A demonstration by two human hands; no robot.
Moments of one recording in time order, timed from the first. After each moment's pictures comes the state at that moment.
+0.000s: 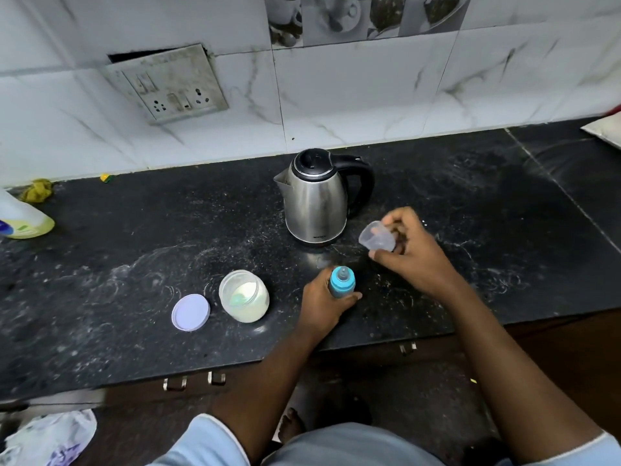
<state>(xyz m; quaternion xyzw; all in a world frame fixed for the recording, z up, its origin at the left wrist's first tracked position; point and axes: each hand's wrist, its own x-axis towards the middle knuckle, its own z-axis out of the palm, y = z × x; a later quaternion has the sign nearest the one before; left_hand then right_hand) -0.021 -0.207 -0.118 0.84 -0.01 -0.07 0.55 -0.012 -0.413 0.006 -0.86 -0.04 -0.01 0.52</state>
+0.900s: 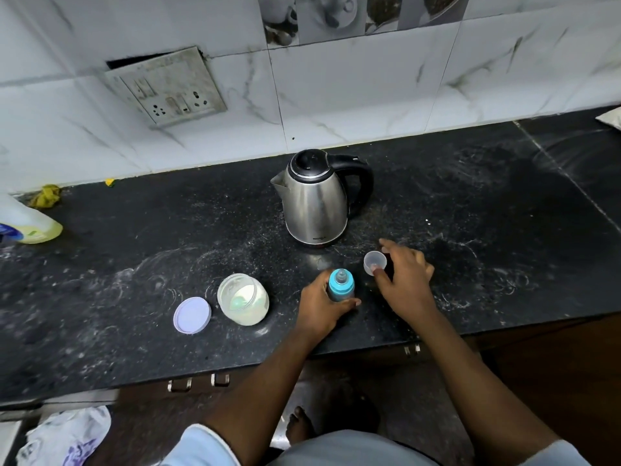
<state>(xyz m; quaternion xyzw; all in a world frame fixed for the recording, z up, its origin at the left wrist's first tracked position) -0.020 -0.206 -0.116 0.85 -0.01 -0.09 0.52 -0.019 -0.403 -0.079 -0.95 0.07 -0.06 0.30</state>
